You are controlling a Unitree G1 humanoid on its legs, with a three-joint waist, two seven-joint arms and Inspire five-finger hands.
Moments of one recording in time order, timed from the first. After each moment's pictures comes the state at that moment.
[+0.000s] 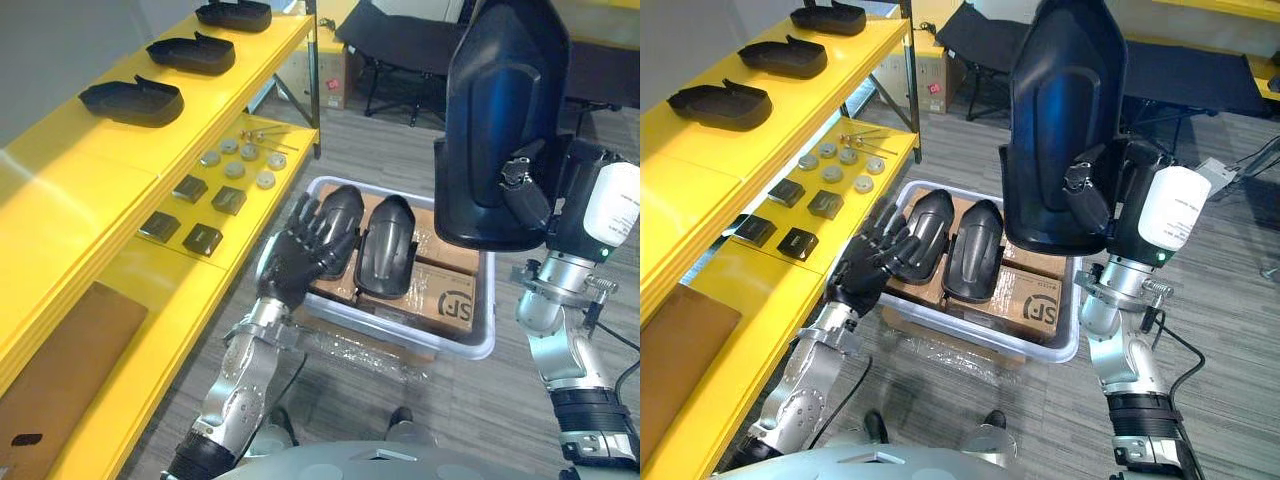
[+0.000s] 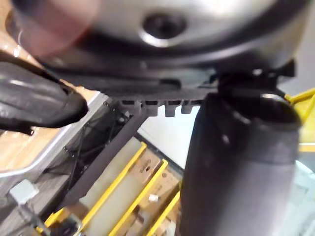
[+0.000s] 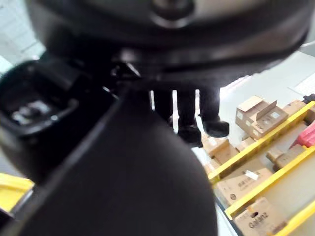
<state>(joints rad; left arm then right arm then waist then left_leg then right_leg) 0.06 0.19 -0.40 -0.08 -0.82 -0.19 -0.06 -0.08 -0.49 -0.10 0.03 -0.66 -0.20 -0.82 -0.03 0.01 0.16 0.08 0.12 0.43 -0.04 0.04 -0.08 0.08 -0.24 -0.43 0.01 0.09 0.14</state>
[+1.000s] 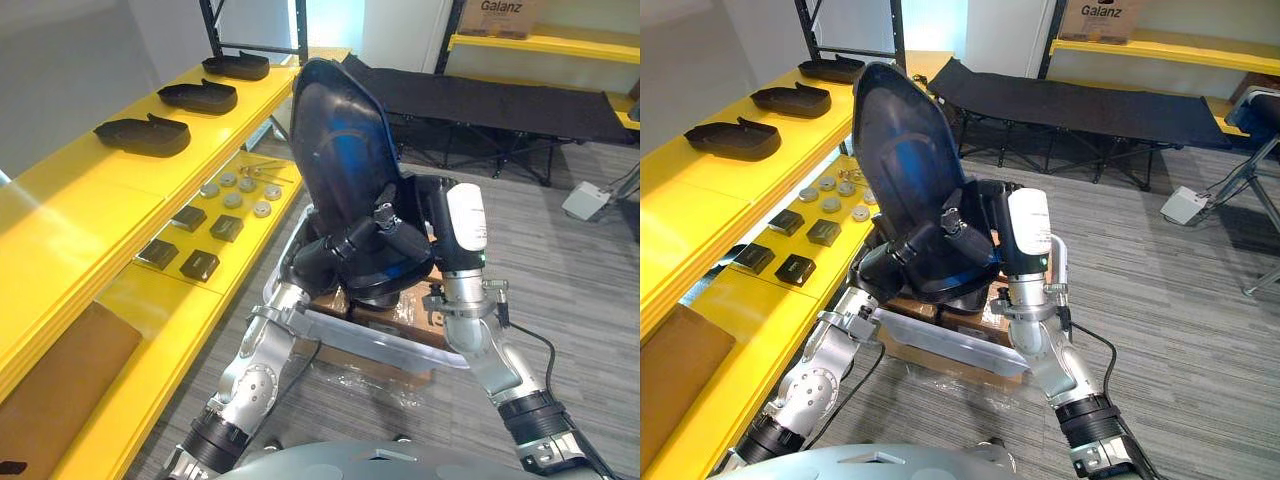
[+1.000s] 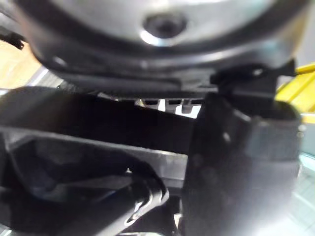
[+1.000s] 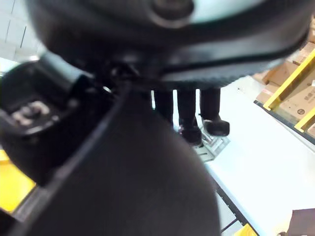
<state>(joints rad) -0.01 0.16 -0.43 -0.07 -0.97 -0.14 -0.10 -0.08 -0.36 0.20 0.05 -0.66 -0.39 -0.59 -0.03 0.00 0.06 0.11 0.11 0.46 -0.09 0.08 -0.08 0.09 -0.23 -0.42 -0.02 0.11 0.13</state>
